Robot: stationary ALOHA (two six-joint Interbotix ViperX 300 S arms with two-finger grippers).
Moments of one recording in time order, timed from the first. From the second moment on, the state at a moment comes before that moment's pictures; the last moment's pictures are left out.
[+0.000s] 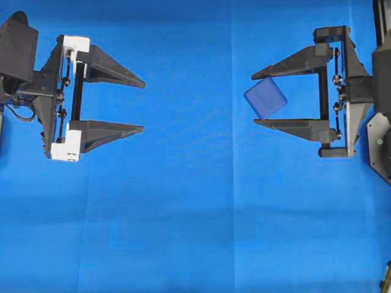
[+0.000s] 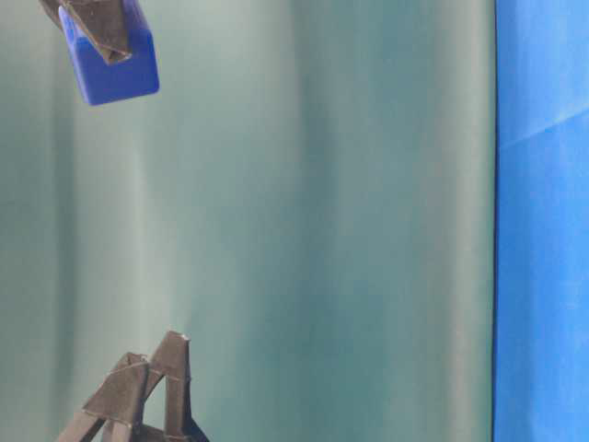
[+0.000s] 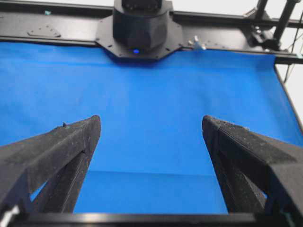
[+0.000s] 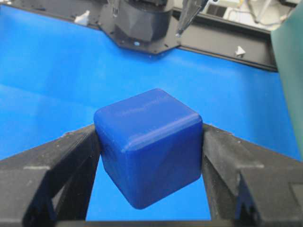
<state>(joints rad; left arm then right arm) -0.02 -0.51 0.78 0.01 -0.14 -0.07 0.03 -0.63 0.72 -0.30 0.14 0.24</state>
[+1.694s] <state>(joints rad) -0.02 -0.51 0.78 0.01 -0.14 -0.07 0.06 -0.60 0.72 -0.29 0.45 0.32</state>
